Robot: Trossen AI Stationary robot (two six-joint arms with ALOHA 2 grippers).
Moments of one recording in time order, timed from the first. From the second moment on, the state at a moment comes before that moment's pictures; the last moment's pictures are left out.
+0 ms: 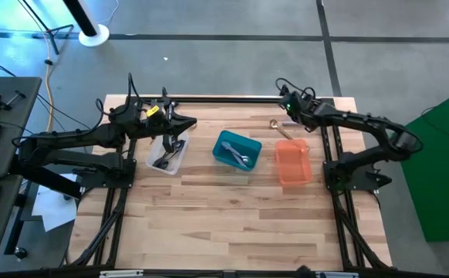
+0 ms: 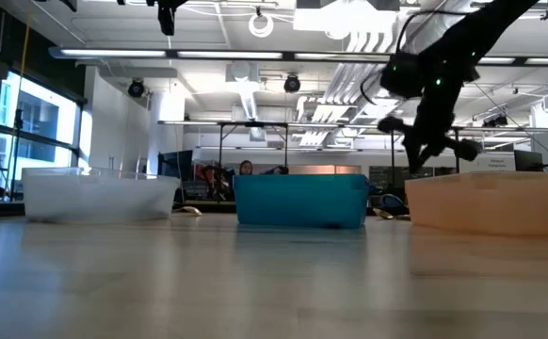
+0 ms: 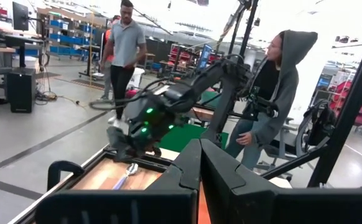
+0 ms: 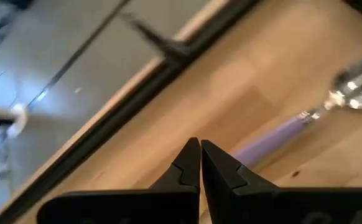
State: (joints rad) left arm 0.24 0.88 0.69 0.31 0.07 -0.21; right arm -0.69 1.35 0.78 -0.47 0.46 1.46
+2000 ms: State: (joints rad) left arm 0.23 0.88 0.69 0.25 0.06 -0.29; right arm -1.01 1.61 0.78 -0.54 0.05 1.83
